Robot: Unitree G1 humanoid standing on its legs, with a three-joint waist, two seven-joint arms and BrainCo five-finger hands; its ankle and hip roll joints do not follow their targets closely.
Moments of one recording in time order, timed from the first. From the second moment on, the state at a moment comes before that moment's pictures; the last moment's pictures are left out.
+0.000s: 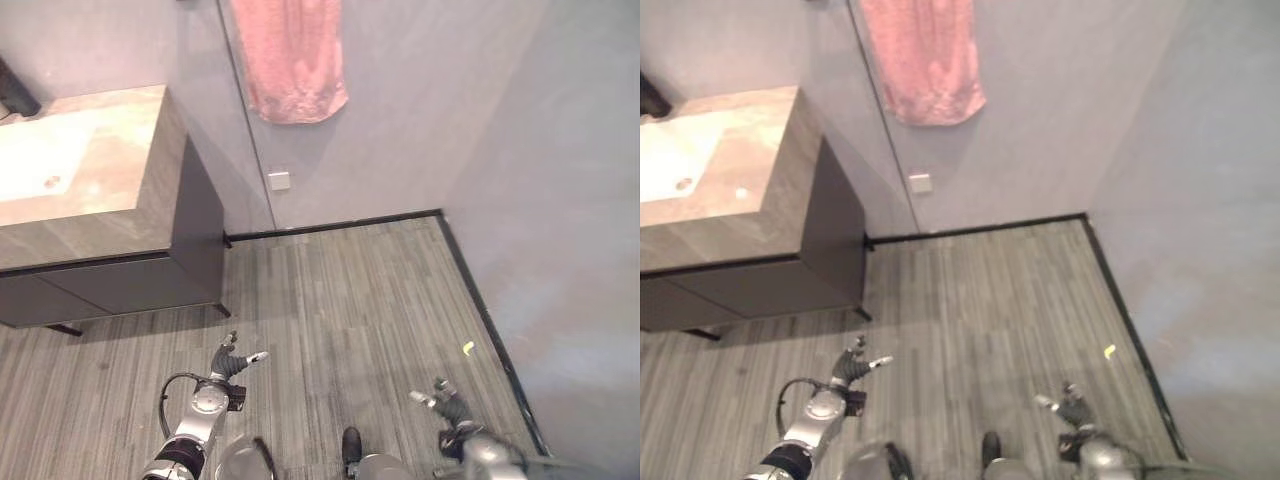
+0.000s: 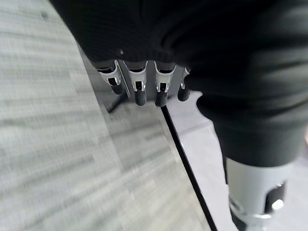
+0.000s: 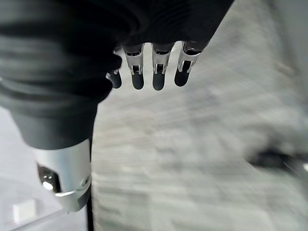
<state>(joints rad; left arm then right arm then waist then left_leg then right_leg) -0.14 0.30 -0.22 0.88 -0.16 -0.13 0.18 0.00 -0.37 0.19 0.79 0.35 -0.09 -0.08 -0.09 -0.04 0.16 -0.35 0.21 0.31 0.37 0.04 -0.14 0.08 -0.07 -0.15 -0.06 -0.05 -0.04</state>
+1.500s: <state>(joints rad) -0.14 0.24 -0.33 0.92 -0.14 -0.13 0.16 -0.01 -0.37 0.21 0.89 0.30 -0.09 -0.11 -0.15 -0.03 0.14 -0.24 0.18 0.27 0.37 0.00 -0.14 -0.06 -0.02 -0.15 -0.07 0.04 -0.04</state>
